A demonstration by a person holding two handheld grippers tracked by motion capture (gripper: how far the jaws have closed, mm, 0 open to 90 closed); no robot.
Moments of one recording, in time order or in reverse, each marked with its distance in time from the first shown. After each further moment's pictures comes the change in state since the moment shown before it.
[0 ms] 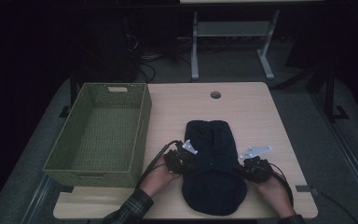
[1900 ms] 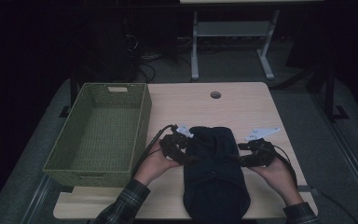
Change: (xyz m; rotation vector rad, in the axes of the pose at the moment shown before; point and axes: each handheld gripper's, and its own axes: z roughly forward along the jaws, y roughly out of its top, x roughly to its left) left arm 0.025 0.027 -0.040 -0.094 0.047 -0.008; right arm -0.027 0.041 -0.023 -0.103 0.057 -0.006
